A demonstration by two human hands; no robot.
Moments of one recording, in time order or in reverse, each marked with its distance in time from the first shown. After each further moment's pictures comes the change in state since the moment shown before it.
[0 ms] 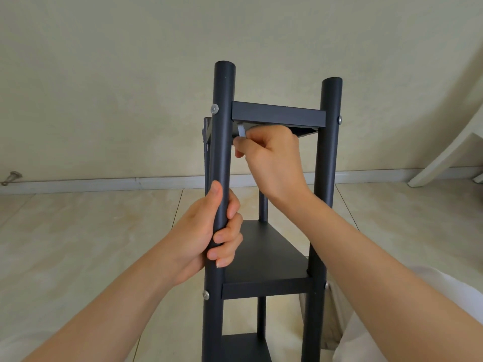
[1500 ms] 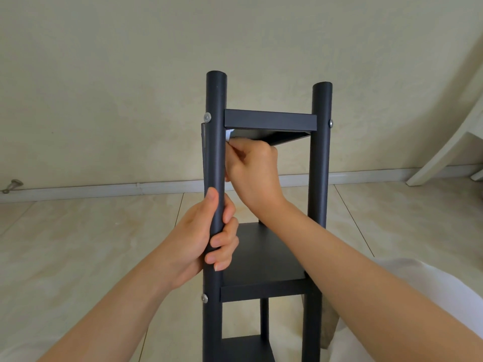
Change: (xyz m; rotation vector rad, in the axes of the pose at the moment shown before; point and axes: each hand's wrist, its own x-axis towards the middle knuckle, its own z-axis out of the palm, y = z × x) left_hand -0.006 0.001 -0.007 0.025 0.010 0.016; right_hand -0.004 0.012 0.030 -0.017 0.061 -0.103
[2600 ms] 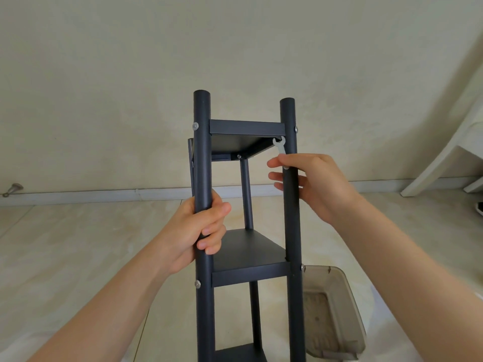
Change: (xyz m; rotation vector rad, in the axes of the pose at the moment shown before) left_hand 0.018 0.002 -0.014 0.104 0.152 0.045; right_hand 0.002 -0.003 -0.104 0.358 -0.116 0.675
